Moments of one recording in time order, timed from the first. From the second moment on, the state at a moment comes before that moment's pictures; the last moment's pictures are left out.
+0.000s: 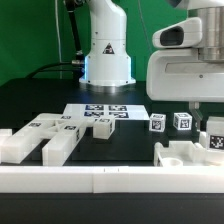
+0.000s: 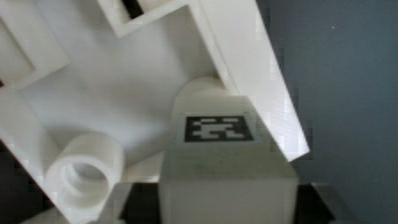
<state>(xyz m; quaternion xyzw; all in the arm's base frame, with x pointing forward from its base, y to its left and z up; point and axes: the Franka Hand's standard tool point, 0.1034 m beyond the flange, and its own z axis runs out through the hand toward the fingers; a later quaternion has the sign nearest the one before) 0.638 0.123 0.078 -0.96 0.28 -0.03 0.05</state>
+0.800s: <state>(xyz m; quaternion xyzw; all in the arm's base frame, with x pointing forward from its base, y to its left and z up) 0.636 0.125 0.077 -0.82 0.57 -0.01 0.06</state>
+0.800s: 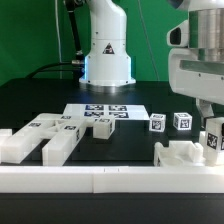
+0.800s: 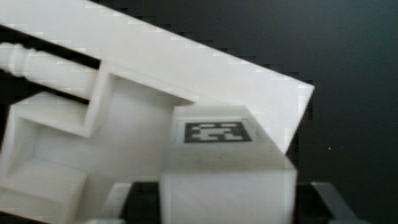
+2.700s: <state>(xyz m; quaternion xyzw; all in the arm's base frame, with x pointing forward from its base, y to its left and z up) 0.640 0.126 0.078 -0.99 -0.11 -0.04 0.01</state>
